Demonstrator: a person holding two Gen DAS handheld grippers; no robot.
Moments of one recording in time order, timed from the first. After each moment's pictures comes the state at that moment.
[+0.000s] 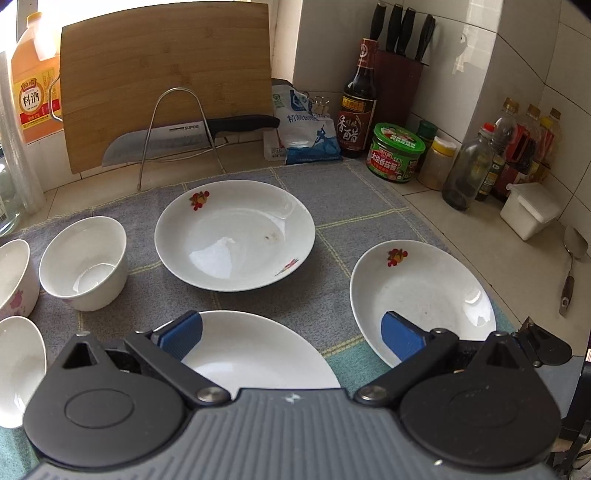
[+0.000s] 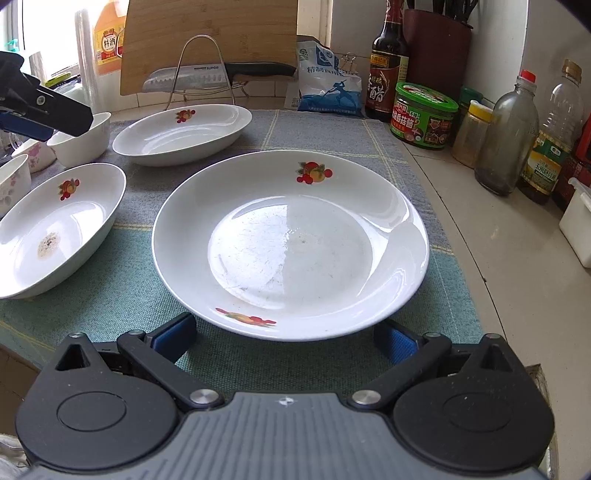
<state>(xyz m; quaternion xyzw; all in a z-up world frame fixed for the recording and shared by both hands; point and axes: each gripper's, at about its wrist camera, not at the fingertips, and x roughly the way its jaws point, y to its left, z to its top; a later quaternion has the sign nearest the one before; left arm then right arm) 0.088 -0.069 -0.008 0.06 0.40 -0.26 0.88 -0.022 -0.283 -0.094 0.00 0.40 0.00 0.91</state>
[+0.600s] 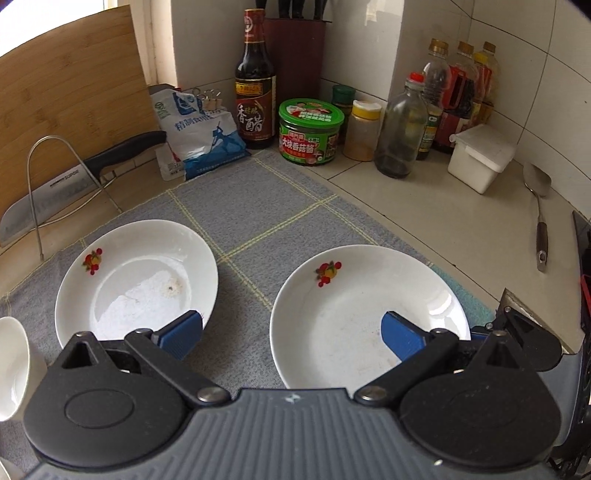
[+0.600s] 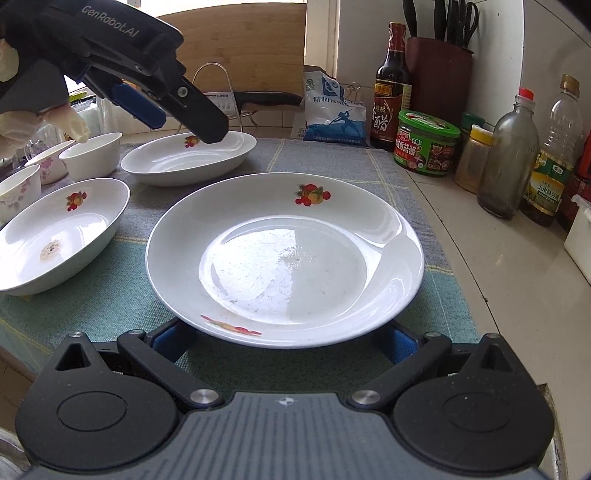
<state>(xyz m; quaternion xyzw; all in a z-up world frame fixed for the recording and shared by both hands) 0.121 -0.159 -0.011 0.16 0.39 -0.38 0.82 -0.029 -0.295 -0.104 -0.01 0.35 0.01 0.94</state>
